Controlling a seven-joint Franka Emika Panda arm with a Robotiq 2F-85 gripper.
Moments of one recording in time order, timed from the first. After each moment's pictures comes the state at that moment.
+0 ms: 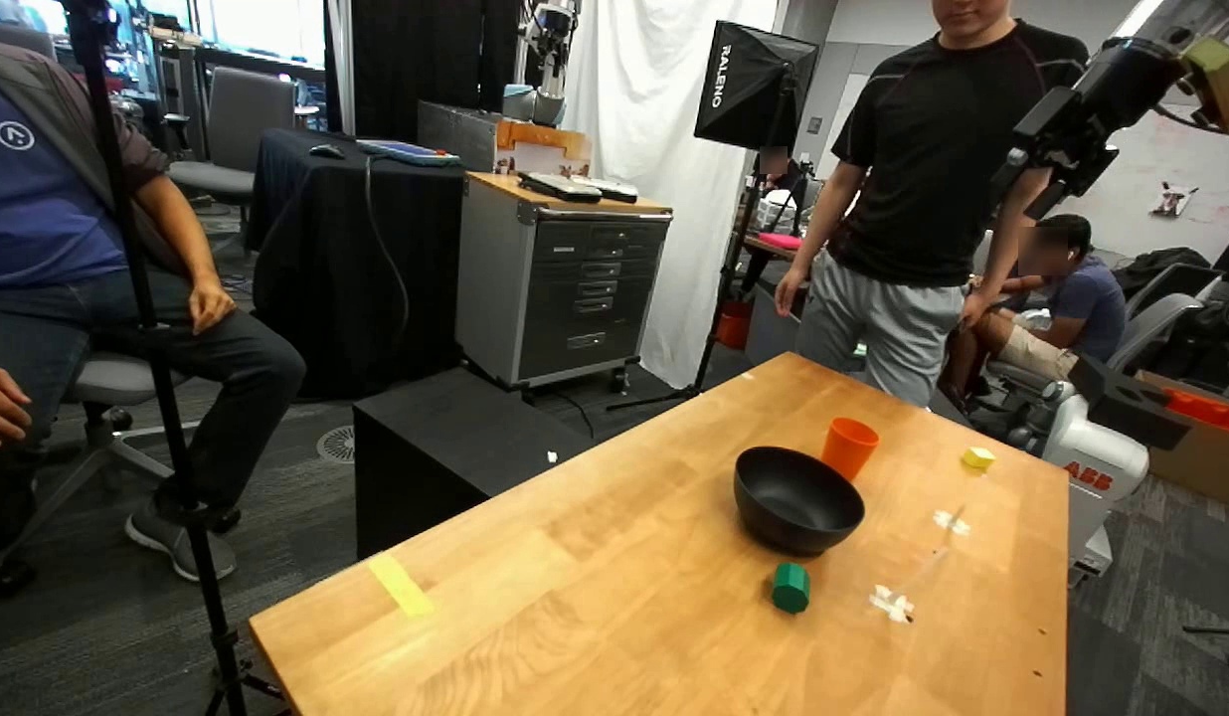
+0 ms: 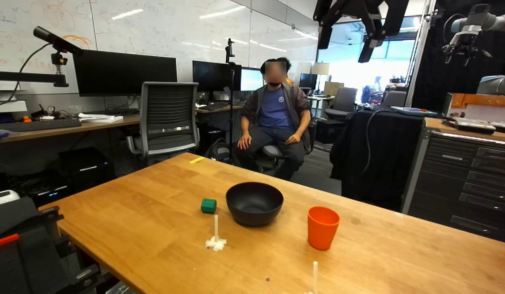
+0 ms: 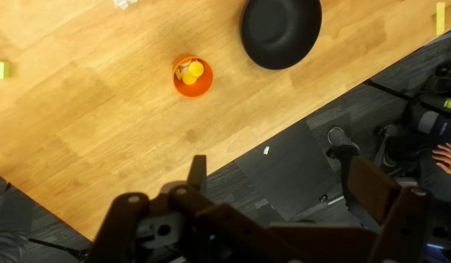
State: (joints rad) arm -0.30 0.25 -0.26 -1.62 0.39 1.92 -0.38
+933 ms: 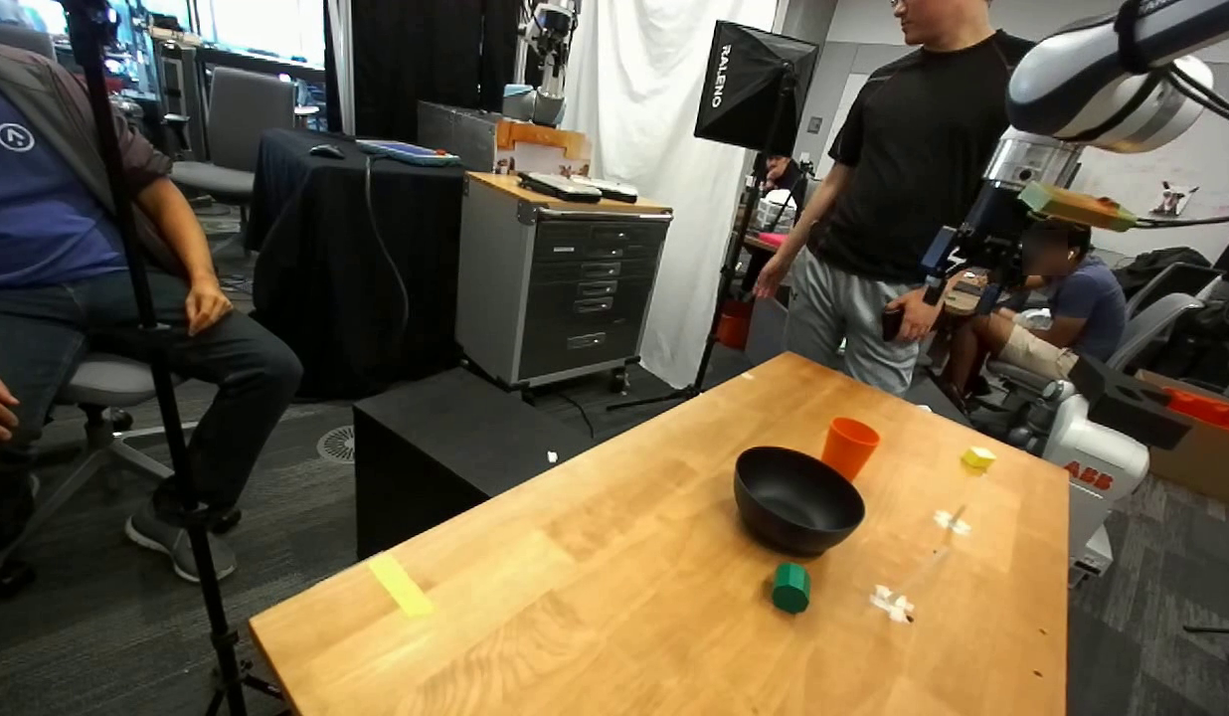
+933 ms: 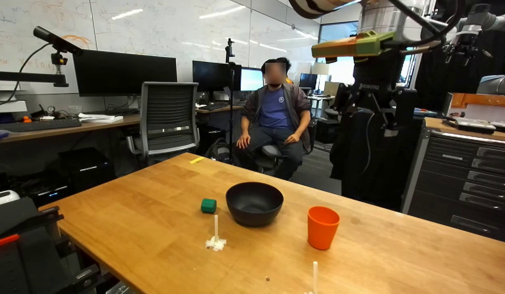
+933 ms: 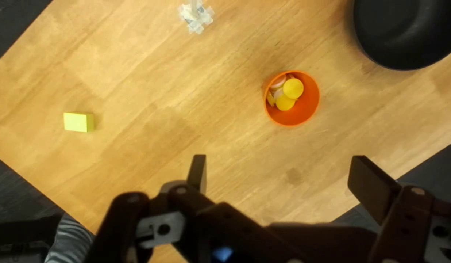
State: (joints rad) arm -0.29 0.57 -0.24 -1.48 0.14 2.04 -0.07
